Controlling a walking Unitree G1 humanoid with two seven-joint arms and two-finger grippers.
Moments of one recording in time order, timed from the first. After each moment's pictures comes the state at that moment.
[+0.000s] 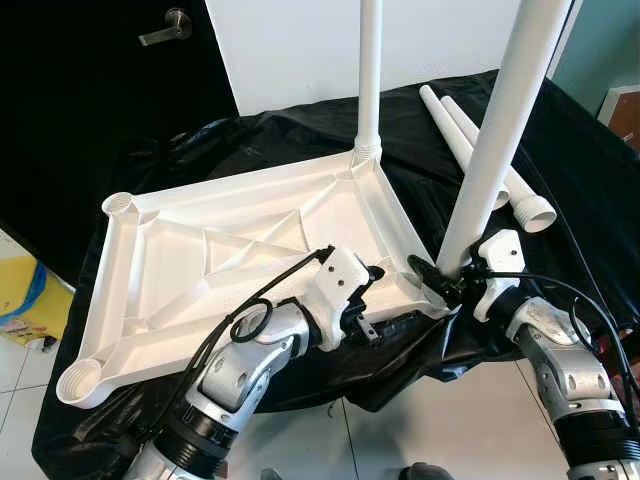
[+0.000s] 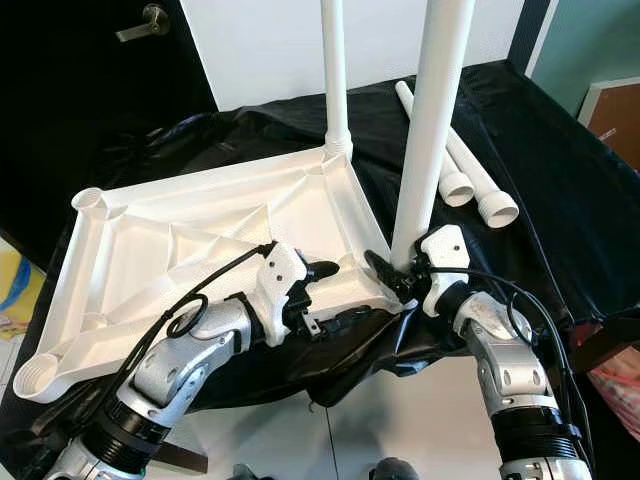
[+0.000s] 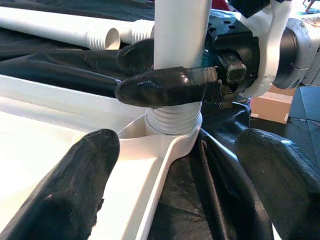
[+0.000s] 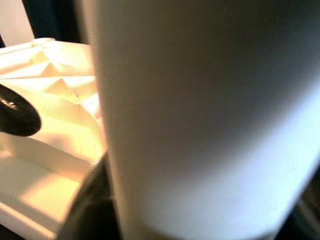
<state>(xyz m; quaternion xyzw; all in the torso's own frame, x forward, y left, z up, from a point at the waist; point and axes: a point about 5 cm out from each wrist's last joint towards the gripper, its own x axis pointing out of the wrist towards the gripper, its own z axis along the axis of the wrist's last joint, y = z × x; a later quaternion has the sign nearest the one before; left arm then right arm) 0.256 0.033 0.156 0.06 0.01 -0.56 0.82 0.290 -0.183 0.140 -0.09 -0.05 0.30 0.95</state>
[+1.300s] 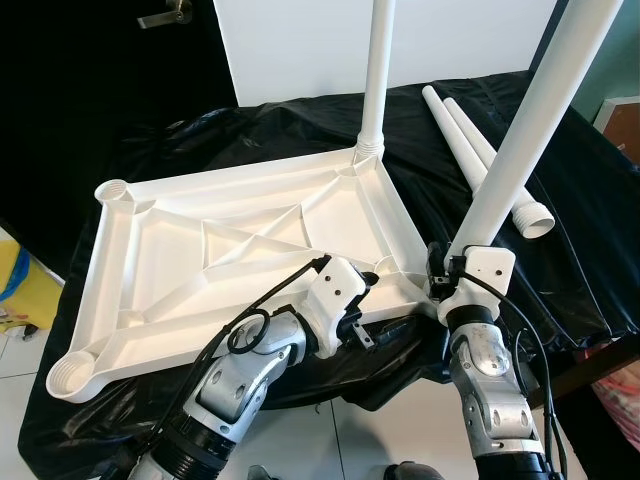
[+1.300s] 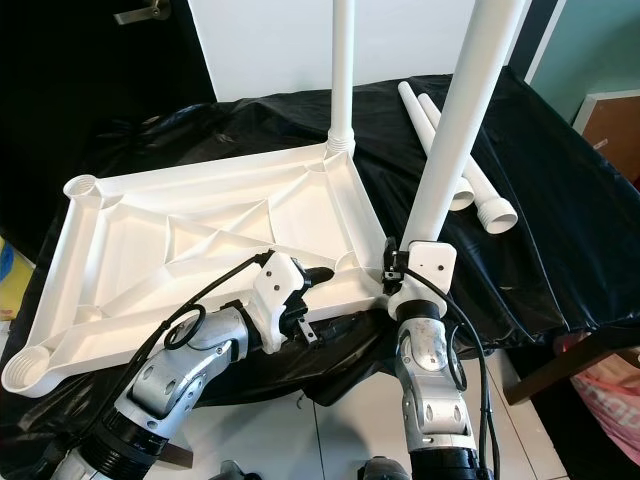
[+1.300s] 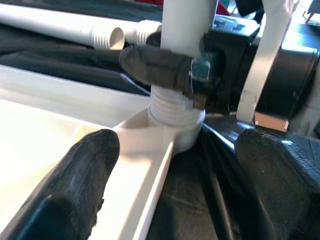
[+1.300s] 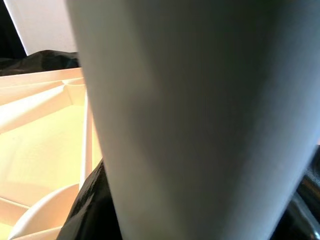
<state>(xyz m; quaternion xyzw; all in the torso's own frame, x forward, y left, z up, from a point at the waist) 0.253 0.032 0.152 0.06 0.01 -0.56 0.83 0.272 -0.145 0.130 0.02 -0.06 -0.06 1.00</state>
